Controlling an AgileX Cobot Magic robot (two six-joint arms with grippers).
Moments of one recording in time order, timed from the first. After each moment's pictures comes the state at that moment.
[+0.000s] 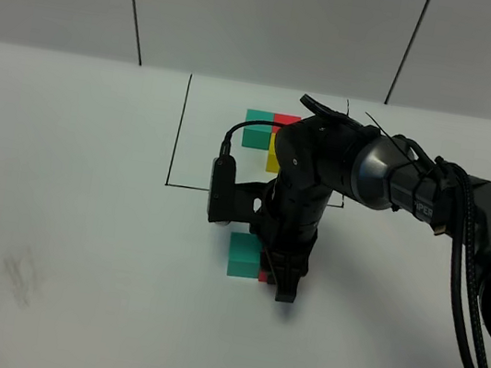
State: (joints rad) left arm -0.16 -0.01 -0.51 0.01 1.07 -0.08; right arm 0.76 2.24 -1.63 0.03 0.92 -0.97
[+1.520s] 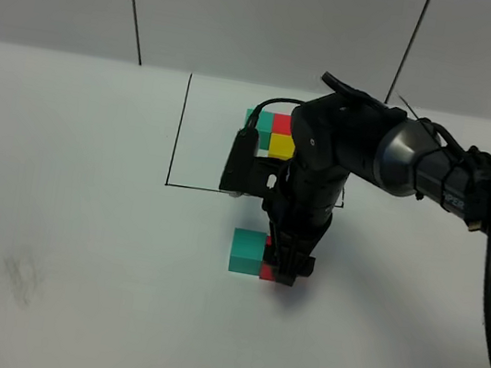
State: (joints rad) left arm -0.16 -0.01 -0.51 0.01 1.07 -0.08; right arm 0.74 2.15 -1.63 0.01 1.00 -0.75
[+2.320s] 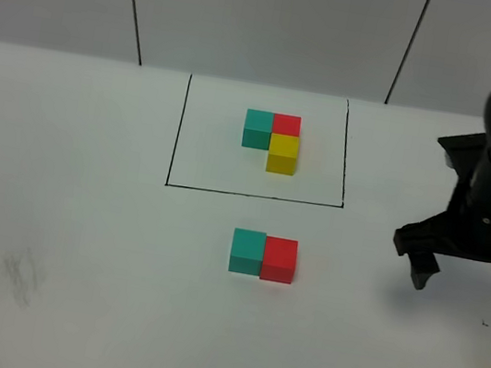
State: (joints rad) left arm -0.16 -0.01 -0.51 0.01 1.07 -0.08; right arm 0.42 1.74 -1.22 -0.10 1.08 0.19
